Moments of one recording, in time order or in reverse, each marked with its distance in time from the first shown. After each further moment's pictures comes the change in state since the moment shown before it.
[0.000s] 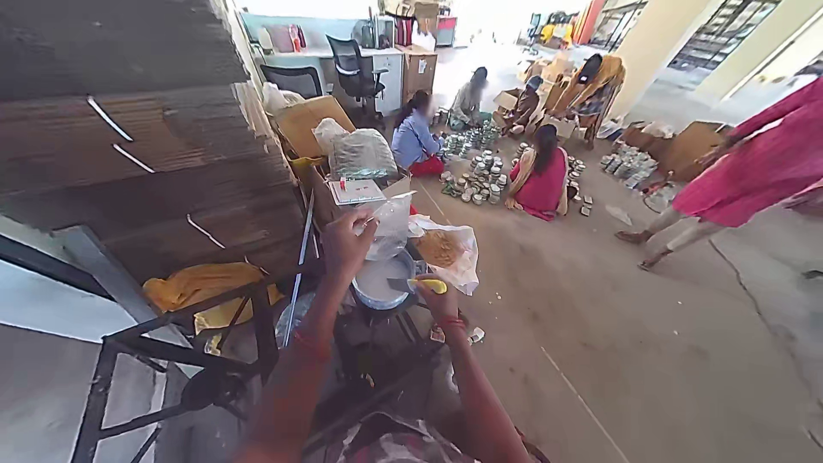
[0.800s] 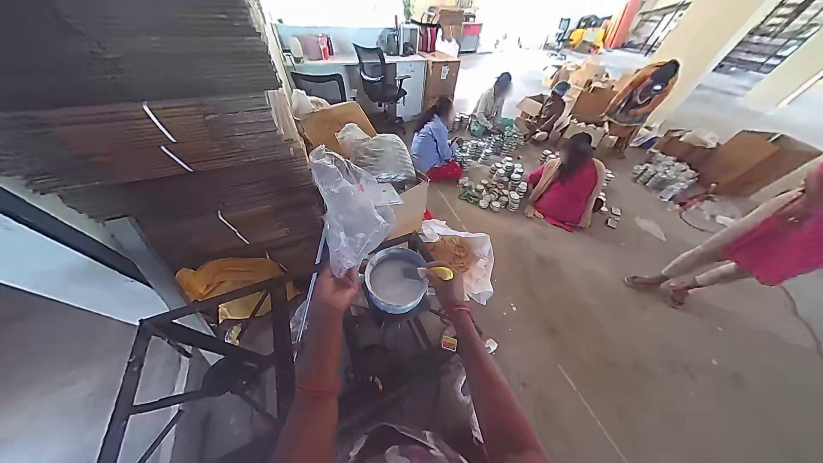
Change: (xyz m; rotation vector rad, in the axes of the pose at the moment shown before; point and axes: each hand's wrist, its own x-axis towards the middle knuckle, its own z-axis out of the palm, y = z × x) left_hand -0.037 -0.052 -0.010 -1.668 0.391 -0.993; right_hand 0.048 -0.016 0.012 -0.028 -0.086 0.032
